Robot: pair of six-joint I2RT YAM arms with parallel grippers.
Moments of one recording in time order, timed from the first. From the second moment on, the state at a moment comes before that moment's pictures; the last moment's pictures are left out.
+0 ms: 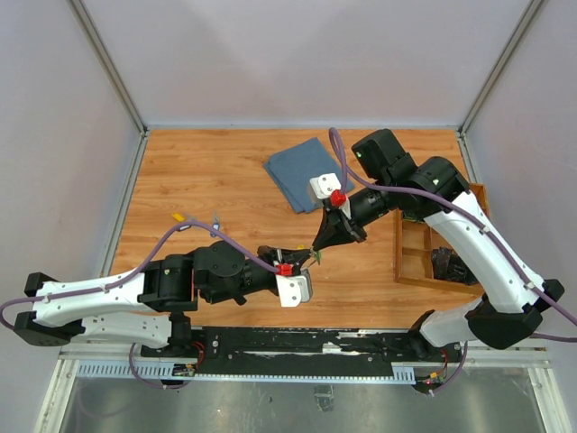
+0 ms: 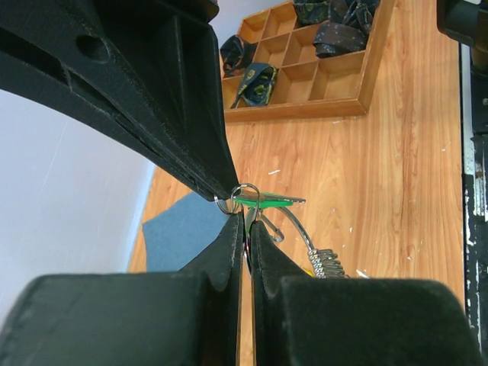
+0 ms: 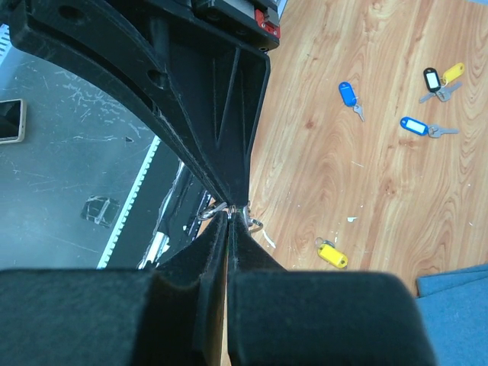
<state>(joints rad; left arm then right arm) -1.44 0.94 1.06 -0.33 -0.28 0.62 0.75 1.38 1.79 -1.31 -0.97 -0.83</state>
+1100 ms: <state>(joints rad) -1.44 0.95 1.06 -0.34 -0.25 0.62 0.77 1.41 1.82 -1.39 -1.00 -0.88</state>
